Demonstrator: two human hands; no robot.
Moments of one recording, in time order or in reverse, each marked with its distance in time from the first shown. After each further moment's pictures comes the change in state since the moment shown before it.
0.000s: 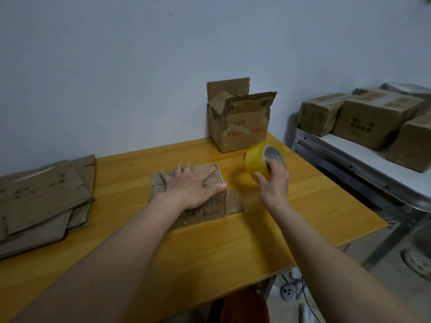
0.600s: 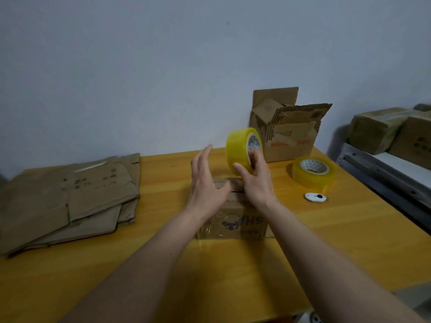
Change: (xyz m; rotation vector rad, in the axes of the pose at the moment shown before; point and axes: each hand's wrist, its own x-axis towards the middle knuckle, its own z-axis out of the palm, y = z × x) left_hand -0.019 -0.059 0.006 -0.907 0.709 0.081; right_hand -0.020 -0.106 0.089 0.391 -0.260 -0.263
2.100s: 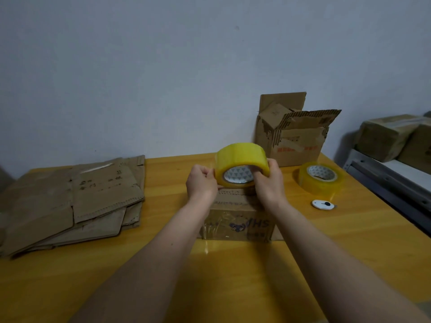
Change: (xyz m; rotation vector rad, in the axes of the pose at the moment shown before) left_hand 0.030 0.004 -0.006 -0.194 0.166 -0.581; right_hand 0.015 0.009 -0.002 0.052 0.061 0.225
